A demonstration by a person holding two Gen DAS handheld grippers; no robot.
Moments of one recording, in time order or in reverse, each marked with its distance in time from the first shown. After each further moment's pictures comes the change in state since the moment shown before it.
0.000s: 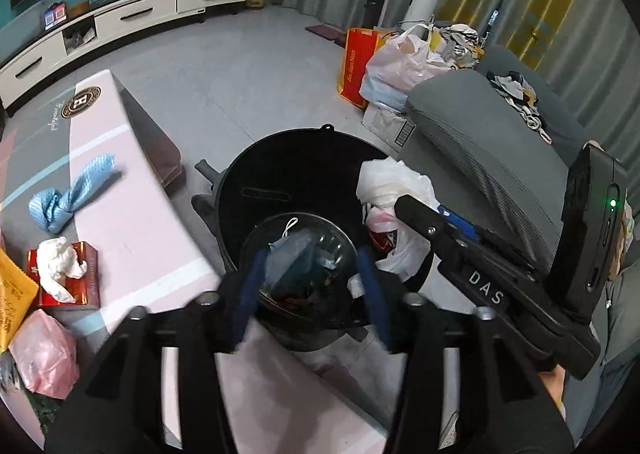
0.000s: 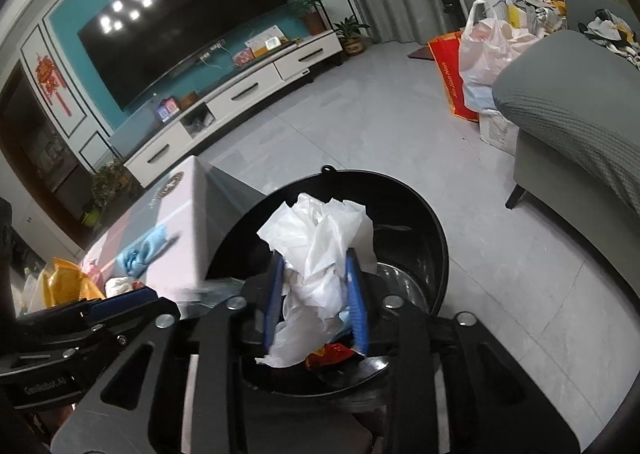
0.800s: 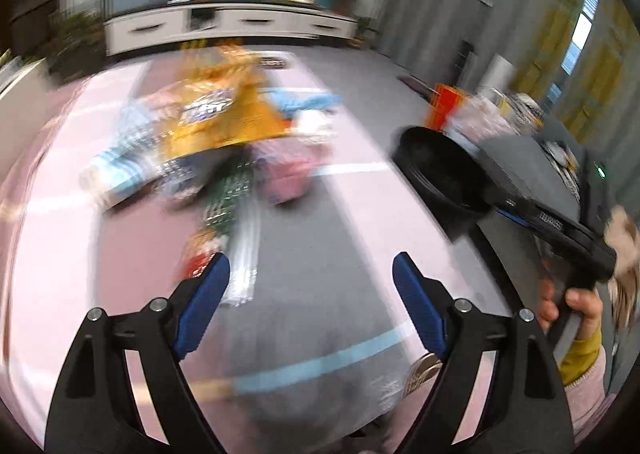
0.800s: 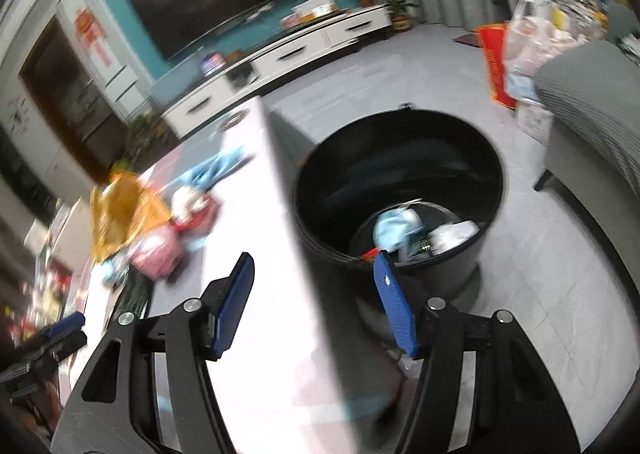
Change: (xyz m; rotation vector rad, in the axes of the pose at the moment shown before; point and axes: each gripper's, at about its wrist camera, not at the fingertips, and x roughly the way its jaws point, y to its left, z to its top) left arm -0.188 0.126 -0.193 -0.314 -0.179 0.220; right arm -0.053 0.087 -0.066 -0.187 0.140 0.146
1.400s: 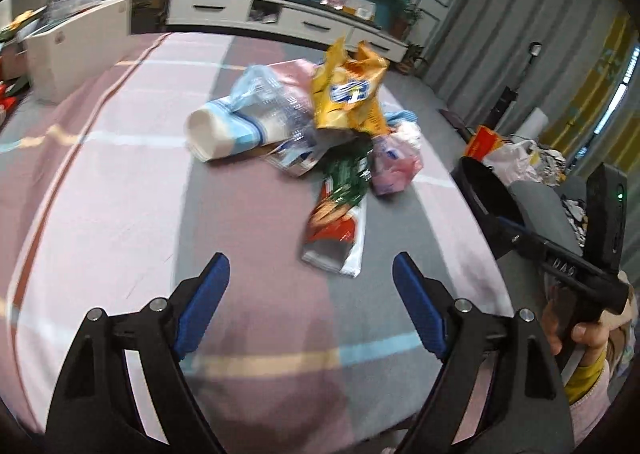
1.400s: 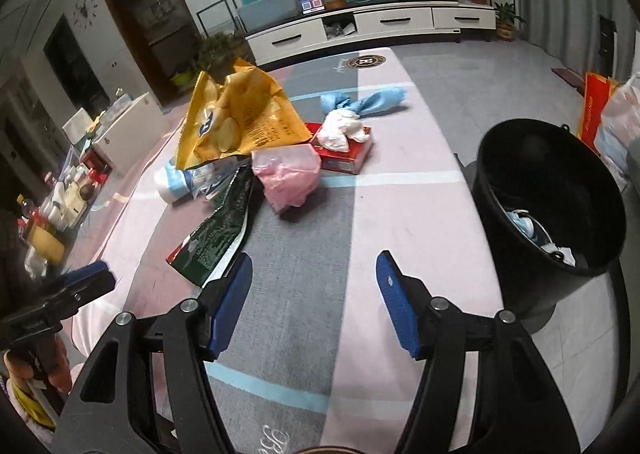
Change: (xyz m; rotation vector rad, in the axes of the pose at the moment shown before) left arm -0.011 0.072 -0.022 -0.148 -0.045 0.005; right arm 0.044 0.127 -0.021 -0.274 0.133 0.115
